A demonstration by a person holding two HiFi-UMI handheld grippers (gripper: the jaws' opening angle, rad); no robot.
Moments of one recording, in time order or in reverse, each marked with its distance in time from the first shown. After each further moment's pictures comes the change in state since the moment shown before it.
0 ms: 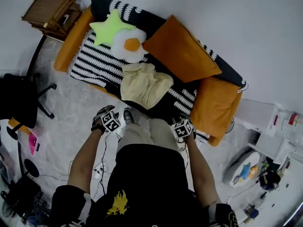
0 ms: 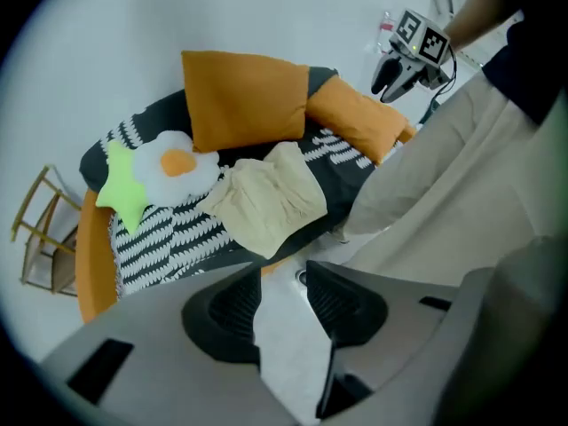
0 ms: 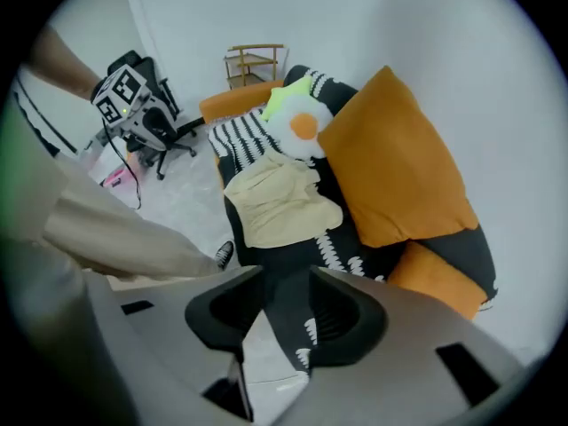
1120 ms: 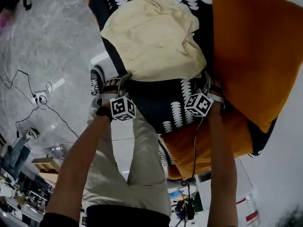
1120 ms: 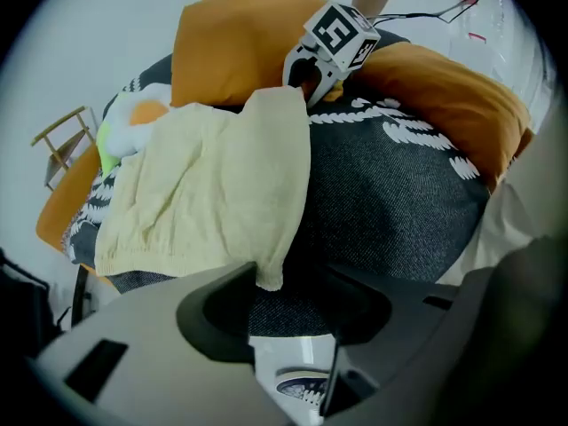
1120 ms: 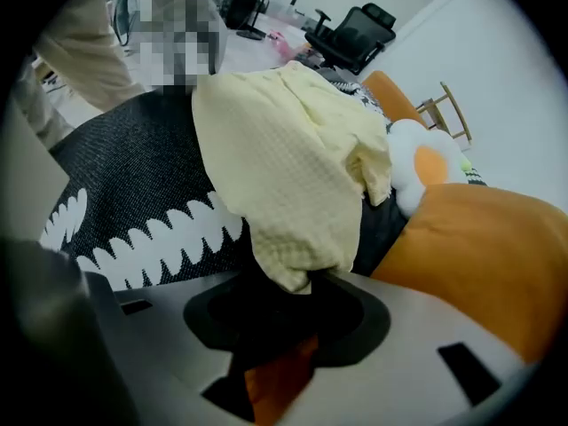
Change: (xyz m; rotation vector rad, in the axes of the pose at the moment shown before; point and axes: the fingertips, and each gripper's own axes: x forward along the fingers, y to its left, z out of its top) left arm 0.392 -0.139 0.110 -0.411 -0.095 0.304; right arm 0.402 -0.165 0.064 -1.332 -0.226 -0.174
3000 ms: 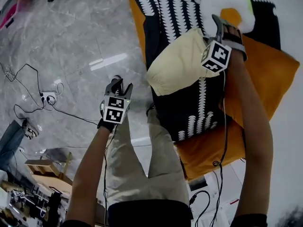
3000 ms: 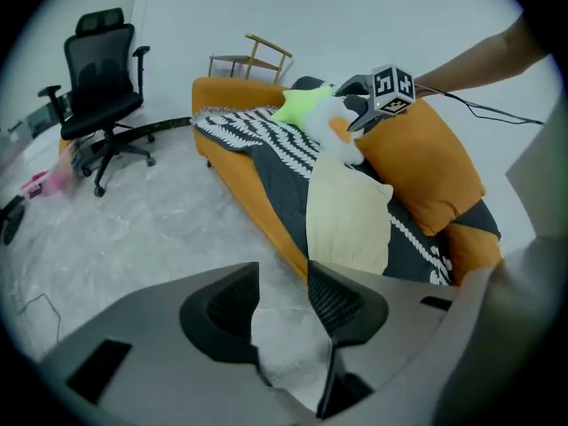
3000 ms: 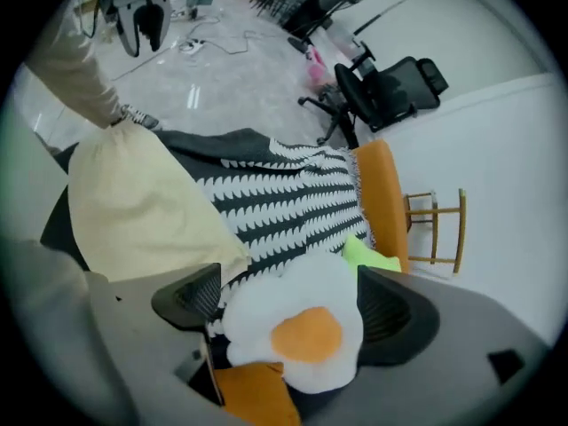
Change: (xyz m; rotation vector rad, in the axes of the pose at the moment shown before) left arm -0.158 0.190 -0.151 -0.995 -0.153 0.048; right arm -0.007 -0.286 0.366 -0.441 -0.103 -0.136
